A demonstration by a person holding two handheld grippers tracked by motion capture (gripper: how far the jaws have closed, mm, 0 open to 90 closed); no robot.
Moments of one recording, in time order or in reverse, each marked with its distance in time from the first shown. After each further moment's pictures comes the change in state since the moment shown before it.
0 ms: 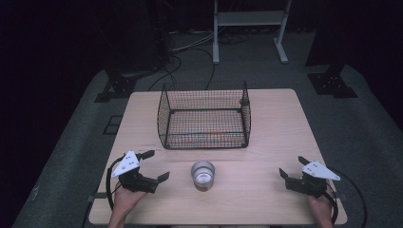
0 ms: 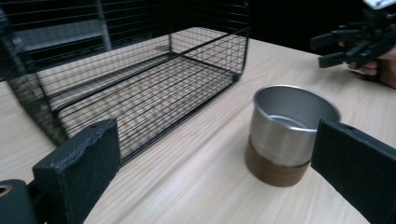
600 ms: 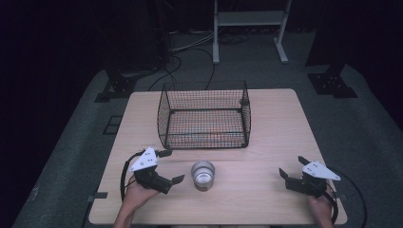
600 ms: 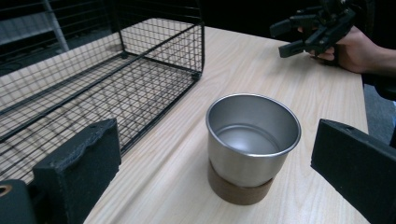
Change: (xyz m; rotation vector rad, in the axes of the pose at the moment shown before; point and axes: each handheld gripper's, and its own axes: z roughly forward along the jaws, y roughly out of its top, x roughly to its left) left arm -0.018 0.021 0.036 0.067 -0.145 0.064; right arm 0.000 0.000 0.000 -0.001 0.003 0.003
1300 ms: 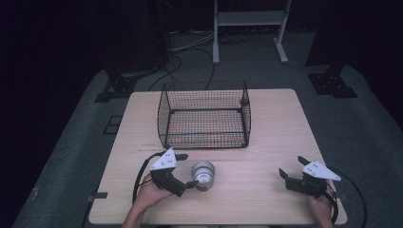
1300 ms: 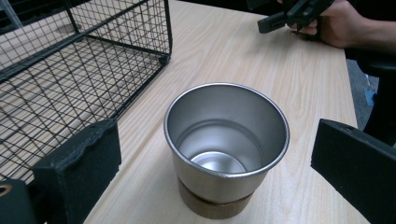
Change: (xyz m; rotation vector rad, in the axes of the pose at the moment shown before) left arm -0.011 0.001 0.041 0.095 -0.098 0.028; right arm 0.000 0.000 0.000 -0.007 0.008 -0.001
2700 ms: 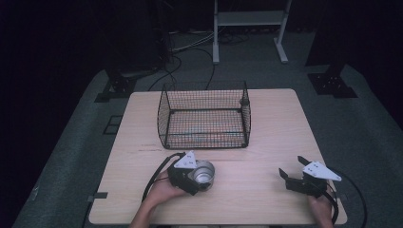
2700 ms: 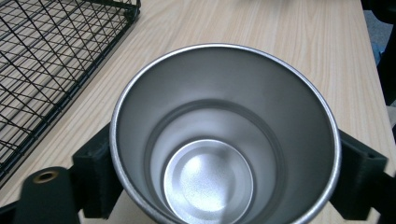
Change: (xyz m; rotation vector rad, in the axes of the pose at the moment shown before) left arm 0.002 -0.001 0.048 0.186 -0.070 0.049; right arm 0.000 0.000 0.000 -0.010 0.007 0.001
